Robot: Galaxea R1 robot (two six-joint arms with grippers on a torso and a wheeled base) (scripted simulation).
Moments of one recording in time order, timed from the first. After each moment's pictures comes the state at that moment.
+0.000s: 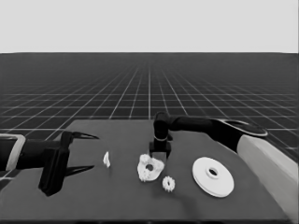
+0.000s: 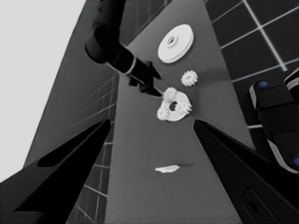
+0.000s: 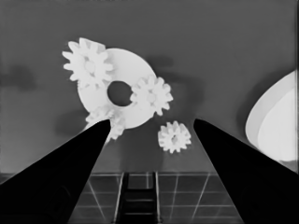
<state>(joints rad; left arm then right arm) -0.34 1.75 -0.42 0.31 0.68 0.35 0.01 2.92 -1.58 -0.18 -1.53 1.35</state>
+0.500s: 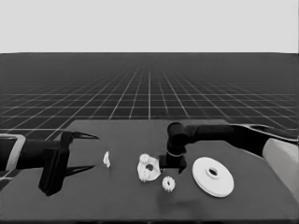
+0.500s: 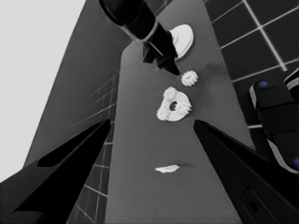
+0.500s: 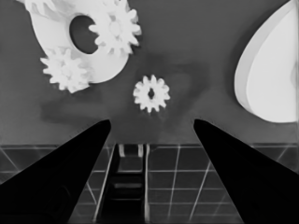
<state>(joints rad) -0.34 1.75 -0.42 0.31 0.68 0.35 0.00 2.72 -1.11 -0.20 -1.58 1.61</state>
